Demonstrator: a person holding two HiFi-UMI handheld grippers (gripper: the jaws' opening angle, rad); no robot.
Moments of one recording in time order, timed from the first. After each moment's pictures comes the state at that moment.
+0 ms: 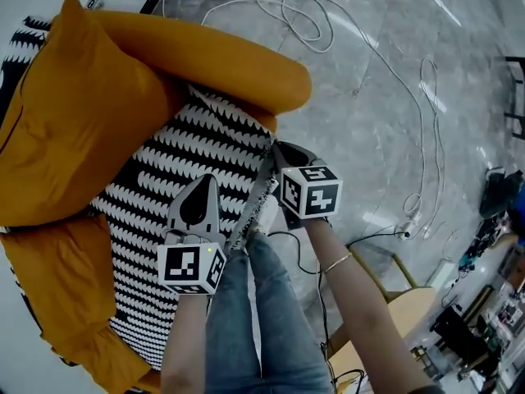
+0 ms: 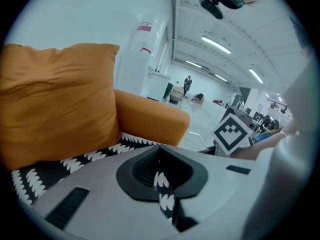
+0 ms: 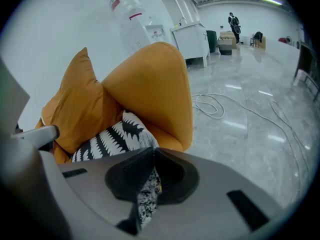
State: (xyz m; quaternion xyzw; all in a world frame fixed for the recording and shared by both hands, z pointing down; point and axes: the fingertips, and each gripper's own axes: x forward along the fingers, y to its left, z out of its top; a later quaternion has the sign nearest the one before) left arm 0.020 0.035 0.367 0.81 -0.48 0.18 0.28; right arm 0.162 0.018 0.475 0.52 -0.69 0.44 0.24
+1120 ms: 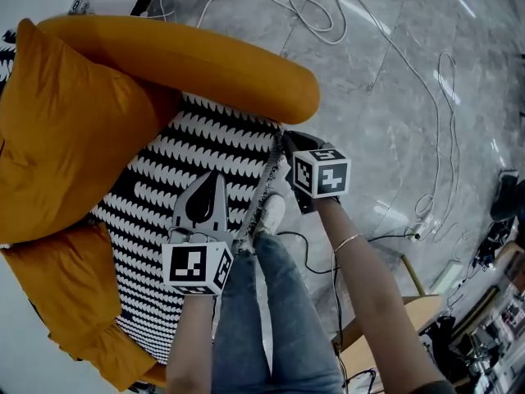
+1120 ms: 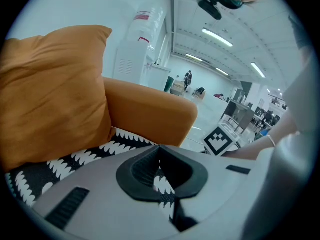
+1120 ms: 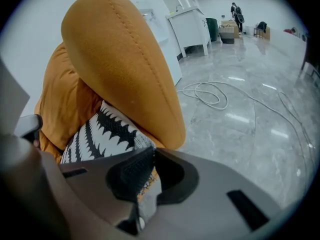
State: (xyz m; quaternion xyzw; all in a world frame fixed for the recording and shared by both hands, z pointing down) left arm 0.036 -0.006 0.419 0.81 -0.48 0.20 0.29; right arm 0.186 -0.025 0.570 0.49 -0.69 0.47 0.26
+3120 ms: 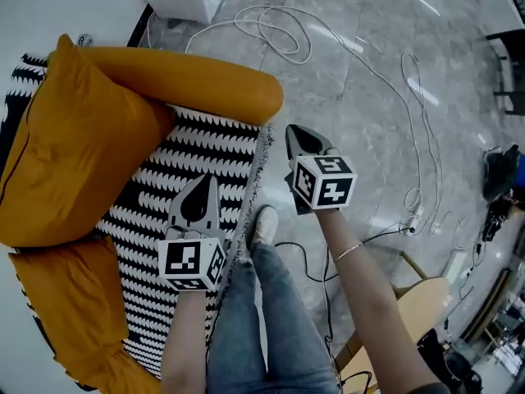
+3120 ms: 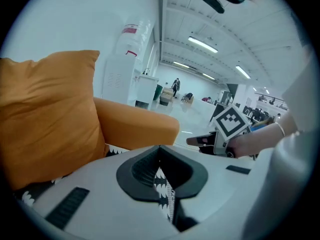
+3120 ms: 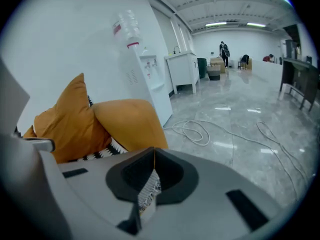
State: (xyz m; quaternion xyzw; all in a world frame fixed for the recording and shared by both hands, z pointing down) left arm 0.040 0.022 0.354 0.85 -0.44 0.17 0.24; right arm 0.226 -0.021 0.420 0.61 -0.70 0.33 0.18
